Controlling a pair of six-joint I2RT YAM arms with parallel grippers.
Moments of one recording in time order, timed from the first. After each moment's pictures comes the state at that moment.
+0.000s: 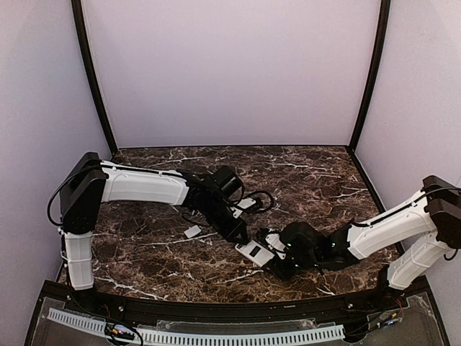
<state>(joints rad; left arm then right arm) -0.95 2.00 1.44 -0.54 0.43 -0.13 1.16 1.48 0.54 0.06 0.13 0.19</state>
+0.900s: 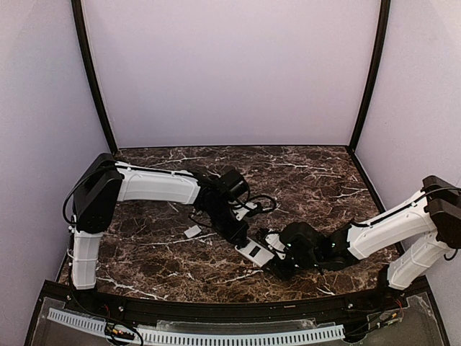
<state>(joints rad) -0.95 2.12 1.56 -0.67 0.37 -0.16 1.16 1.48 0.54 0.06 0.13 0.19</state>
